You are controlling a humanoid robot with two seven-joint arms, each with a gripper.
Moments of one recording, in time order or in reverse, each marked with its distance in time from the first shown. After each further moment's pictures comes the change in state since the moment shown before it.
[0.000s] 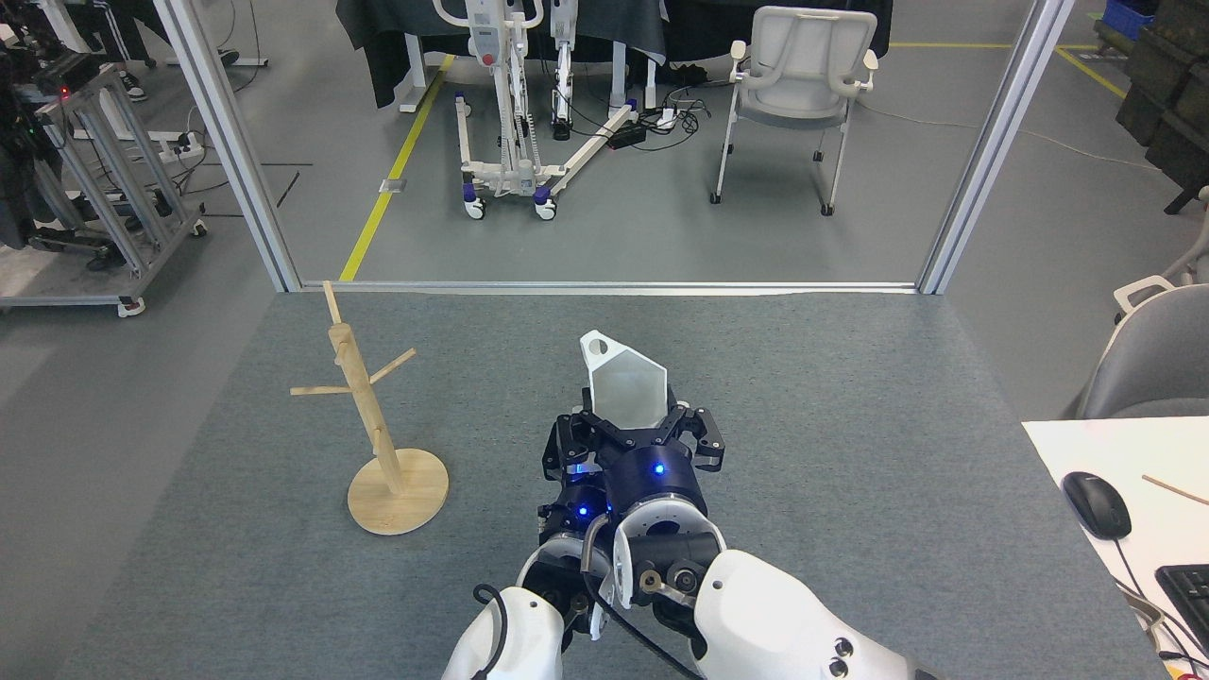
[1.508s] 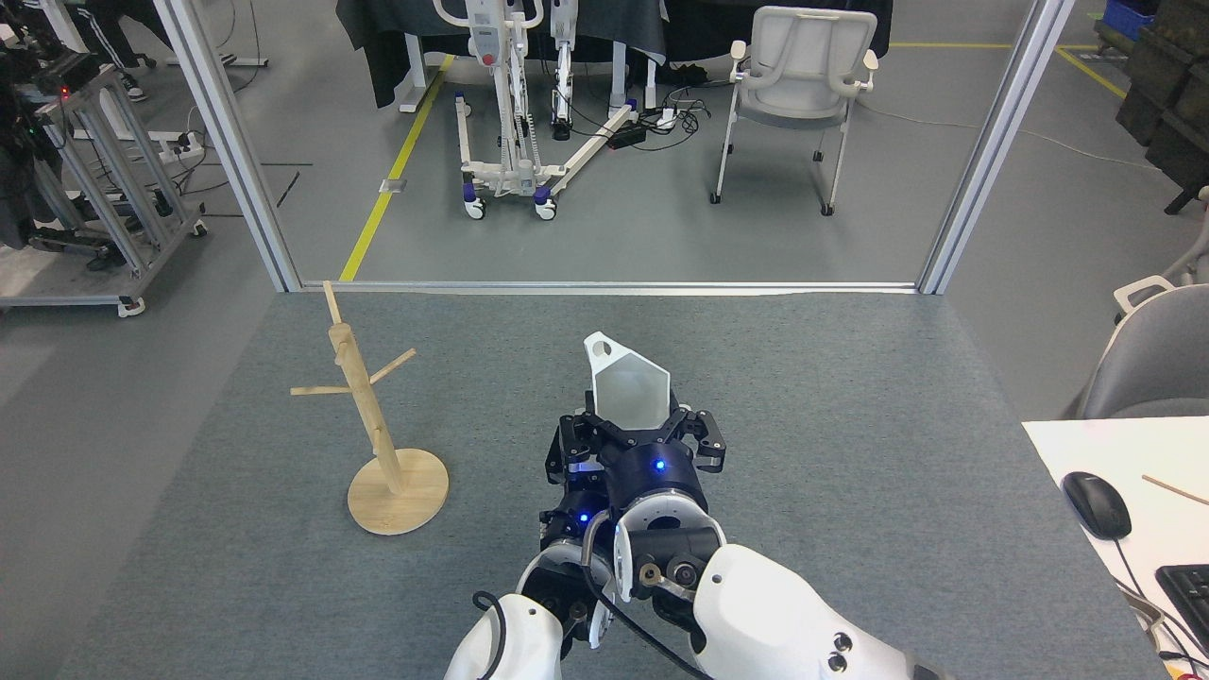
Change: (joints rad) left arm 0.018 0.000 -0.002 -0.018 -0.001 -0.033 0.019; right arm -0.008 0.006 -0.006 0.005 -0.001 -0.005 0.058
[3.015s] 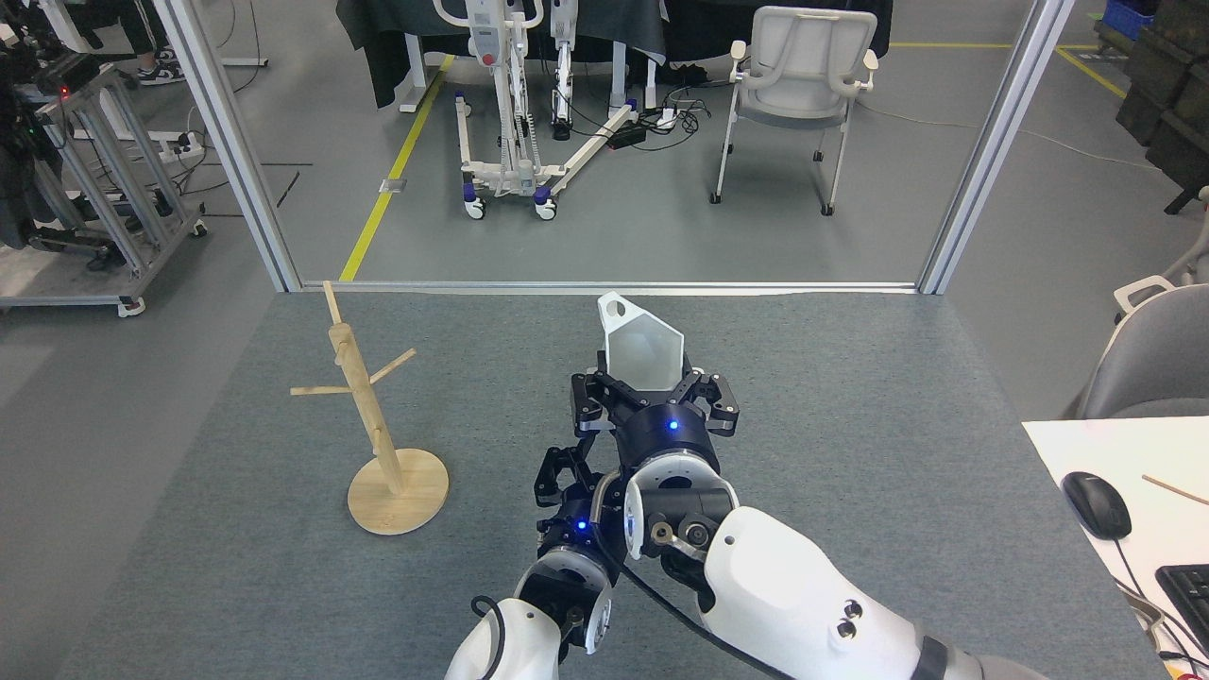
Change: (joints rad) left arm 0.004 0.000 0.006 0.044 0.003 -0.016 -0.015; right arm -0.048 -0.004 -0.056 0.005 0.004 -0.016 0.005
